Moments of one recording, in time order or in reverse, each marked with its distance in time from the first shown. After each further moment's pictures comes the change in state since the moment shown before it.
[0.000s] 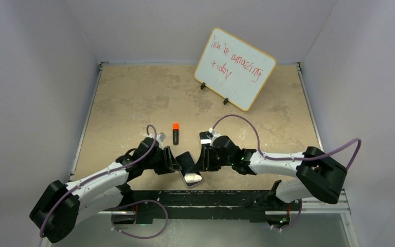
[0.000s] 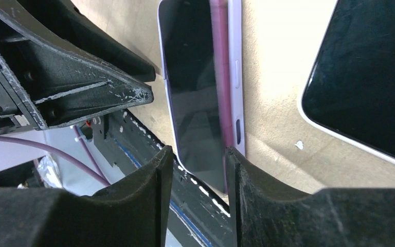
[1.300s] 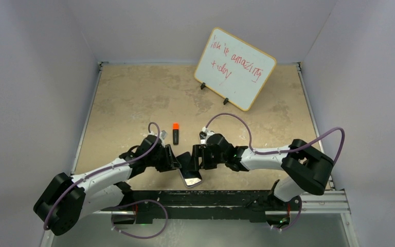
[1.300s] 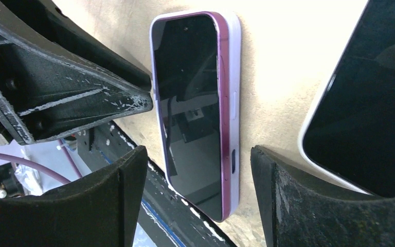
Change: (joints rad) left arm 0.000 0.089 0.046 0.021 -0.032 0.011; right arm 0.000 0.122 0.069 0.025 0.002 -0.065
